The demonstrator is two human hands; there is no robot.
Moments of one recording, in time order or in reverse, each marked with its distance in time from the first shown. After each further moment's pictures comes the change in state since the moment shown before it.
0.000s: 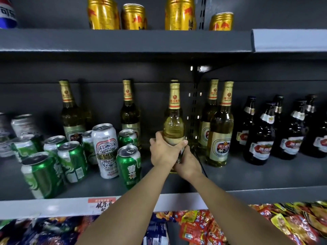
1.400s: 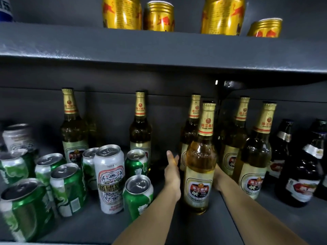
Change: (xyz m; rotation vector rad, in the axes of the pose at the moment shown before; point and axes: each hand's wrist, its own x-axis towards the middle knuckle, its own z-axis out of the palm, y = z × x) left_hand 0.070 -0.043 0.033 -0.877 -0.292 -0.492; right_hand 0.106 0.006 -0.017 0.766 -0.207 0.326
